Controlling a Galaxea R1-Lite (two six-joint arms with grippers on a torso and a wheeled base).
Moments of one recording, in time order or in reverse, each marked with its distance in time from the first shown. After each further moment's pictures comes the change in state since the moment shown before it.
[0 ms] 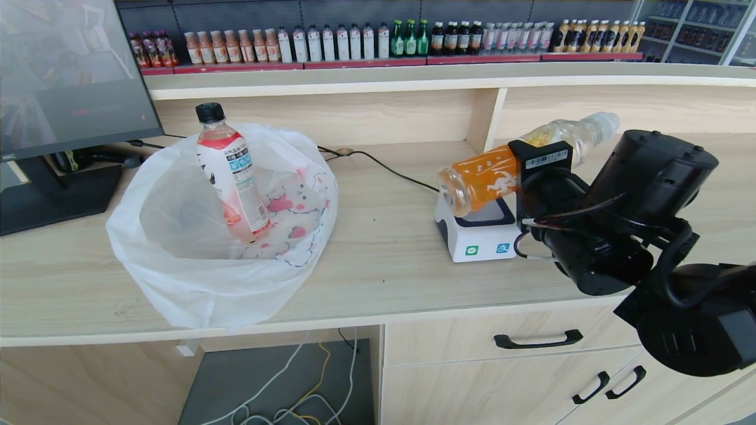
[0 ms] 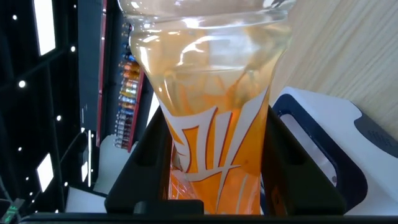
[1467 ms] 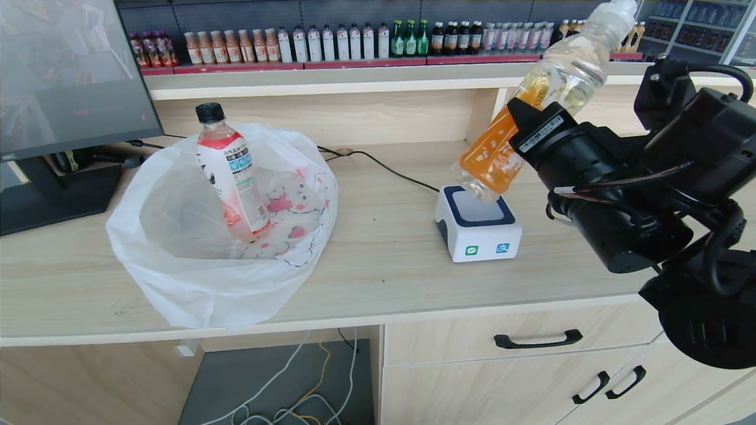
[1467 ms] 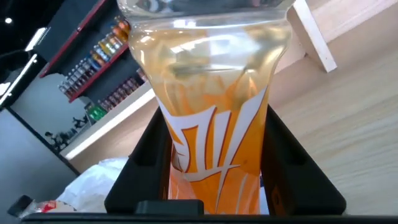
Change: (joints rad) left arm 0.000 0.000 0.000 0.000 0.000 0.000; right arm 0.010 -0.049 -0.042 -0.115 0.107 -0.759
